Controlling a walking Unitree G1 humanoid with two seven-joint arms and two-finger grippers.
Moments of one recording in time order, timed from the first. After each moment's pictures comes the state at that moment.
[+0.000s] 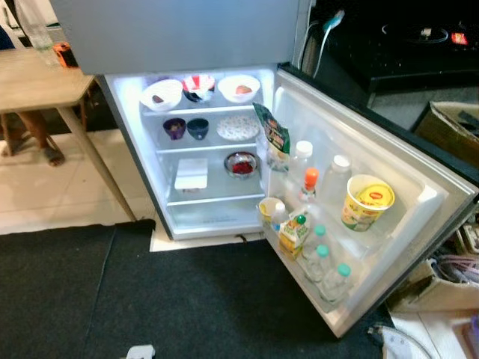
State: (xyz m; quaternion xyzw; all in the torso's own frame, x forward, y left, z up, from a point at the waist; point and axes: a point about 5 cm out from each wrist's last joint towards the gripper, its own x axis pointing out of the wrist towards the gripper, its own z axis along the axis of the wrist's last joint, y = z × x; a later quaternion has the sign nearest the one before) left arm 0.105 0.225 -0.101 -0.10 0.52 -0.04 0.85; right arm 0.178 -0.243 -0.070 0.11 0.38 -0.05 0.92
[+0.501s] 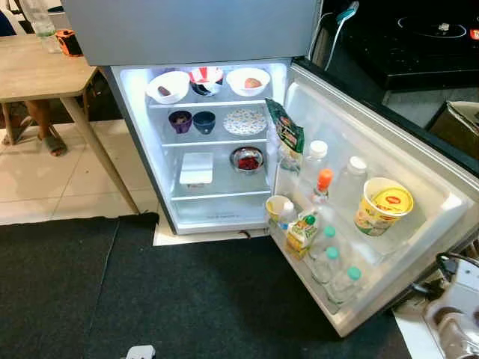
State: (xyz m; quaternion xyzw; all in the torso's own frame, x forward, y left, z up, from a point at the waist) left arm 0.103 0.225 -0.102 -0.10 0.52 -0.04 0.85; right arm 0.231 -0.341 0.008 0.06 0.23 -0.27 0.93
